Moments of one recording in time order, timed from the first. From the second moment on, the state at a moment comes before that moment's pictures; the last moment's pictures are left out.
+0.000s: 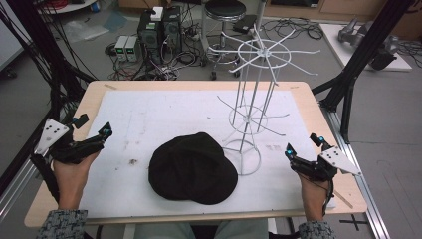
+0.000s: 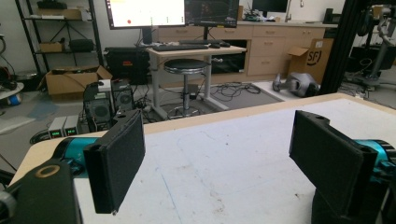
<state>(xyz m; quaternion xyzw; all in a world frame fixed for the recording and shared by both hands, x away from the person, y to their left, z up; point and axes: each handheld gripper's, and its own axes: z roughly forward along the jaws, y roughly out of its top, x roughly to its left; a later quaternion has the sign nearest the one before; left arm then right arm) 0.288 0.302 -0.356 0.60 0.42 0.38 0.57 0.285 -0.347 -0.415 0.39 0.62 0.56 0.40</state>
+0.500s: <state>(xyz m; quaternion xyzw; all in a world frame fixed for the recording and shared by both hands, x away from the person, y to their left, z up) 0.288 0.298 -0.357 0.60 0.41 0.36 0.58 0.286 -0.346 -0.414 0.39 0.61 0.56 0.40</state>
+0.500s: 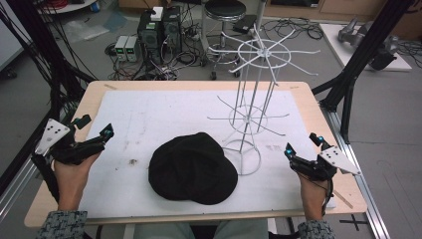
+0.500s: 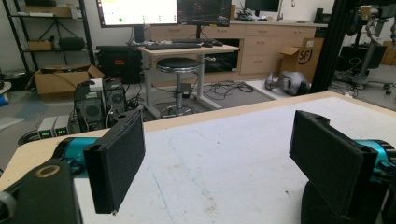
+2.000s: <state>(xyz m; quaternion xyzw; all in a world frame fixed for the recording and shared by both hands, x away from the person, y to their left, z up) 0.305 0.176 -0.414 0.74 0.25 0.13 0.62 0.283 -0.348 -0.415 0.39 0.62 0.56 0.40</state>
